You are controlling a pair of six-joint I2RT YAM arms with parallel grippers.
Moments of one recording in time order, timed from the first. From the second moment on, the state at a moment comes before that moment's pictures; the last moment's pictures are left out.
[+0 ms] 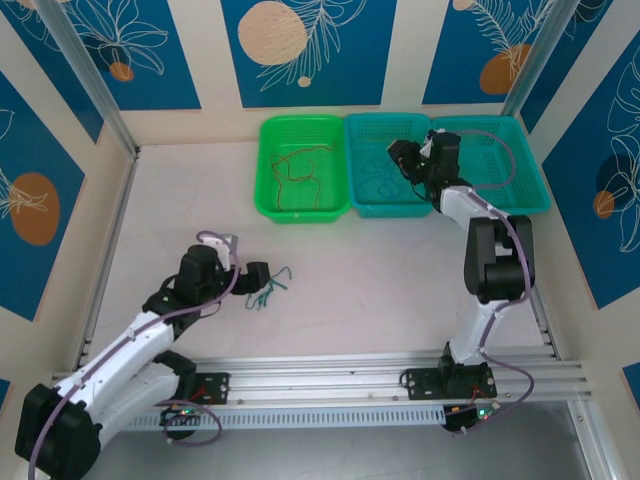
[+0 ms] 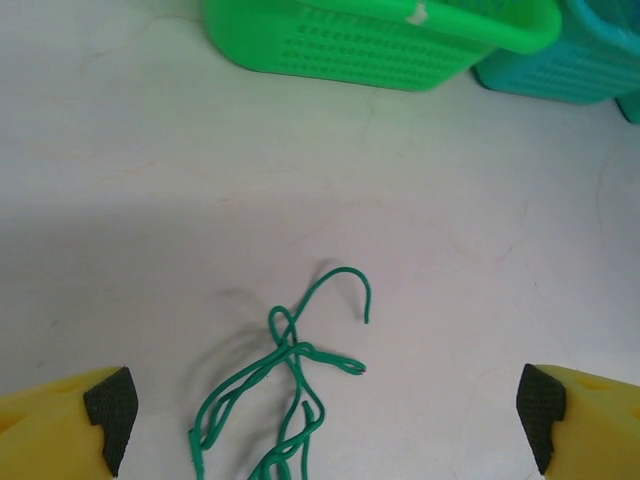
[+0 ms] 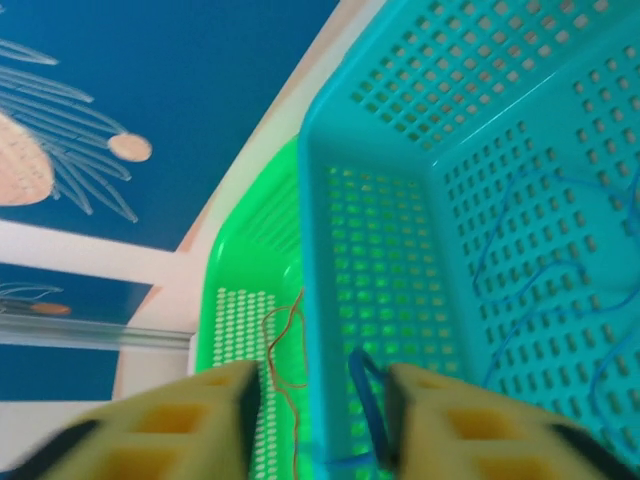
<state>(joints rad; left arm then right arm) -0.46 0.83 0.46 -0.26 0.11 -0.50 0.04 1.89 1.32 0.18 -0.42 0.93</state>
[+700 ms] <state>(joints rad) -0.54 1.05 0.45 -0.40 0.07 -0.72 0.56 1.37 1.08 -0.13 -0.41 0.53</state>
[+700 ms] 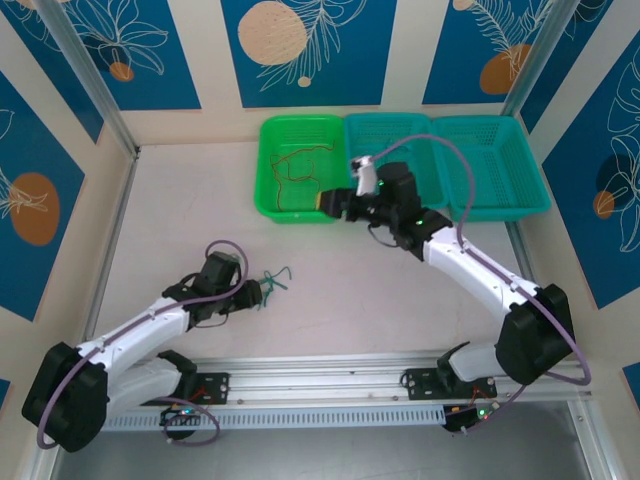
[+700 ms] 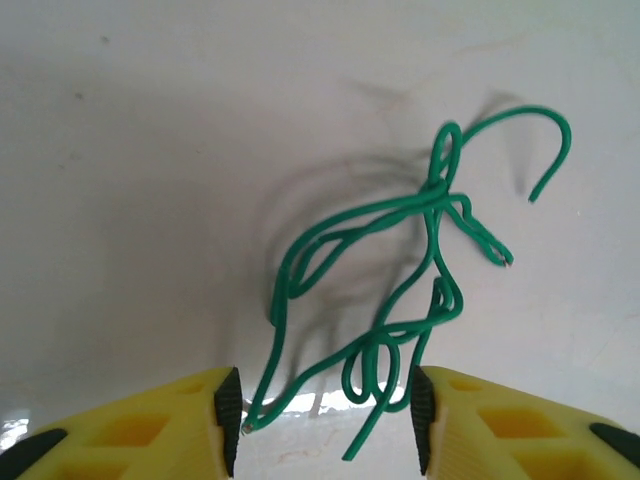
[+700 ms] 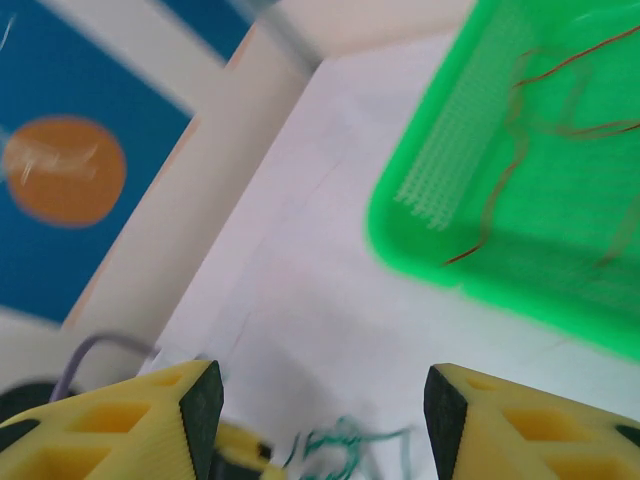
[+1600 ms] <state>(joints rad) -0.58 1.16 0.44 -0.39 0.00 -0.73 0.85 2.01 1.28 -0.29 -0.22 0.27</state>
